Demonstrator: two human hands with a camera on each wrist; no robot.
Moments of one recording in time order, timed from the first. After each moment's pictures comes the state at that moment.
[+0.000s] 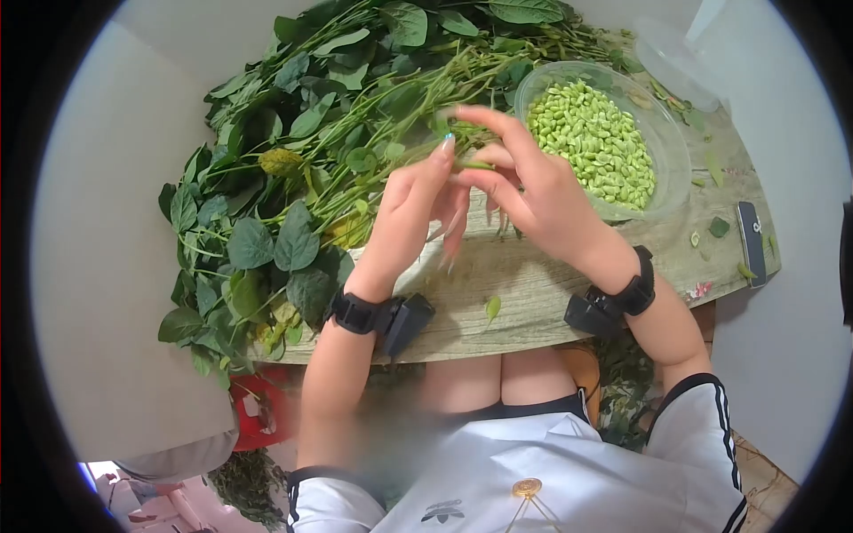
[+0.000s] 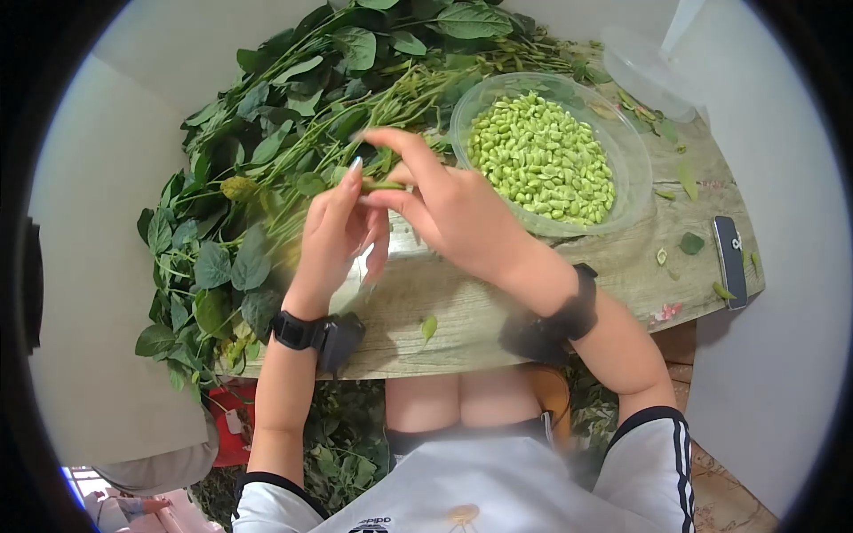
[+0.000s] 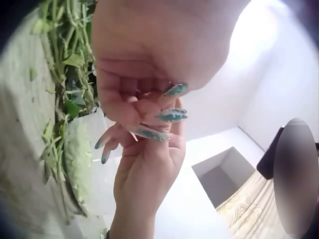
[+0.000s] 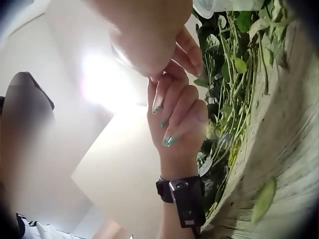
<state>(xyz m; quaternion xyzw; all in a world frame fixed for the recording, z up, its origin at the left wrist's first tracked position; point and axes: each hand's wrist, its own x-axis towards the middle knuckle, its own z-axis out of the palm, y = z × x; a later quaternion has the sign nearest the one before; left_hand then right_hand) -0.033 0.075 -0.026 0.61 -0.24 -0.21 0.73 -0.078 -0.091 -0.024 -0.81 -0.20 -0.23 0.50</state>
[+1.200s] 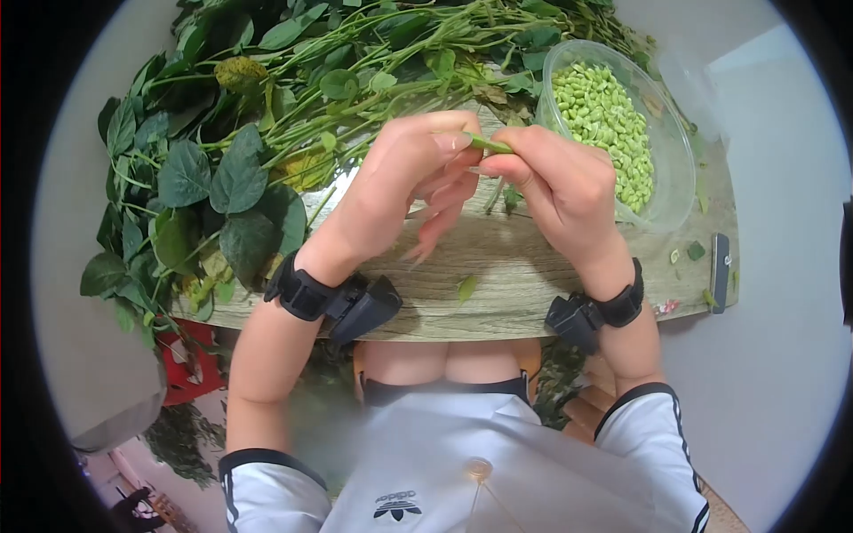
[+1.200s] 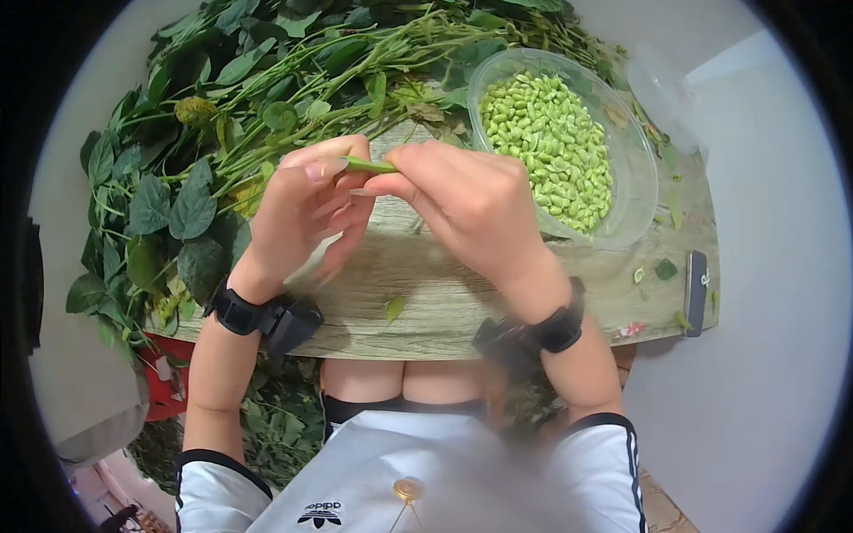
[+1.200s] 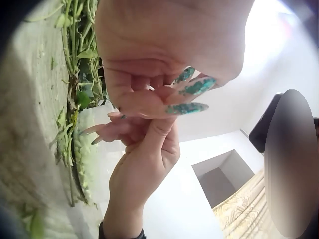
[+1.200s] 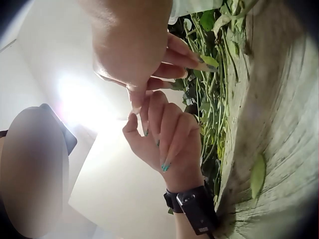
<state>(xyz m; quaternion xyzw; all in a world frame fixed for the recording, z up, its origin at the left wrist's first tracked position) -0.036 0.091 -0.040 0.51 -0.28 -0.27 0.76 -0.074 -0.100 -0.036 -0.86 -0.29 -0.32 0.28</state>
